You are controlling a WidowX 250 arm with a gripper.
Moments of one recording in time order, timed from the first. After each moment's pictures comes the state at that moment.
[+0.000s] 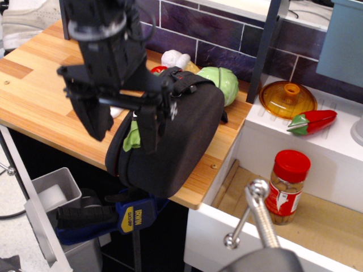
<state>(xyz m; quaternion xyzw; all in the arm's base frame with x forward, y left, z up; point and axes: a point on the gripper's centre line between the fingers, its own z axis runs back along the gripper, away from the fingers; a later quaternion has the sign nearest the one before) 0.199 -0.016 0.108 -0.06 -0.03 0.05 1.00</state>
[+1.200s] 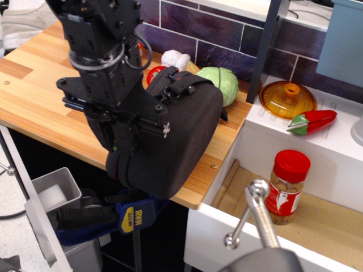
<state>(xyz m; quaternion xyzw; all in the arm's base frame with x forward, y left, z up) 0.200 -0.008 0.095 -0.02 -0.06 0.03 1.00</state>
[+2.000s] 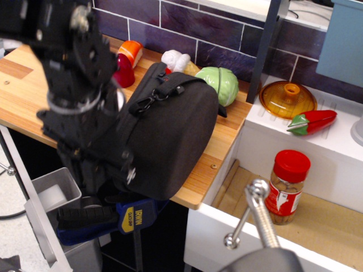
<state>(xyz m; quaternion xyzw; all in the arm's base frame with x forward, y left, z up) 0.170 0.015 0.052 0.02 -0.01 -0.03 1.00</state>
